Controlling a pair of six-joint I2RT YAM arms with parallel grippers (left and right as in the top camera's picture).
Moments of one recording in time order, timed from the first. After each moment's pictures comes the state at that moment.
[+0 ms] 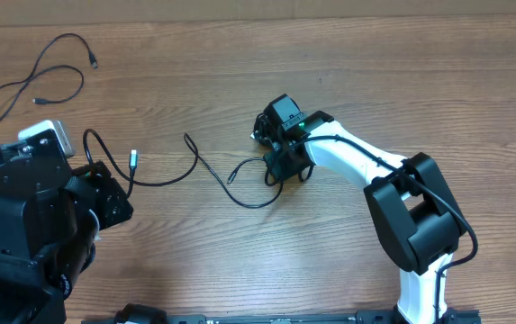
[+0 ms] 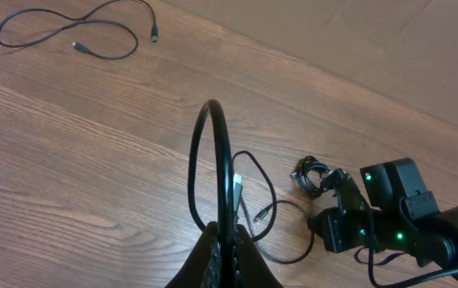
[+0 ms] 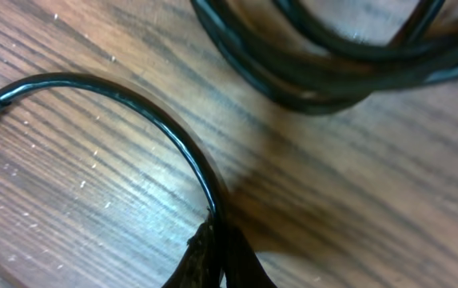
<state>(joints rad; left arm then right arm) -0.23 1.00 1.72 -1.42 -0.22 -0.55 0.56 2.06 1.39 -0.72 -0.14 0.09</state>
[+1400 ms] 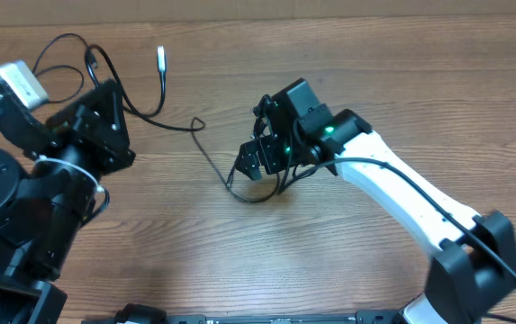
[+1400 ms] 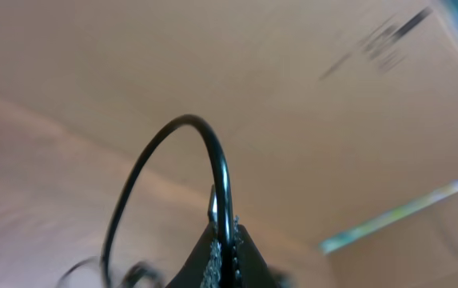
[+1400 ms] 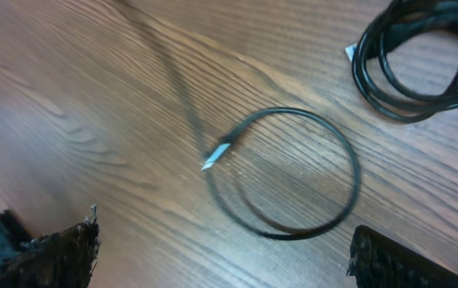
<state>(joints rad) -0.23 1.00 1.72 -0.88 -0.03 -0.75 0.60 1.76 1.39 -0.74 -0.36 0.25</state>
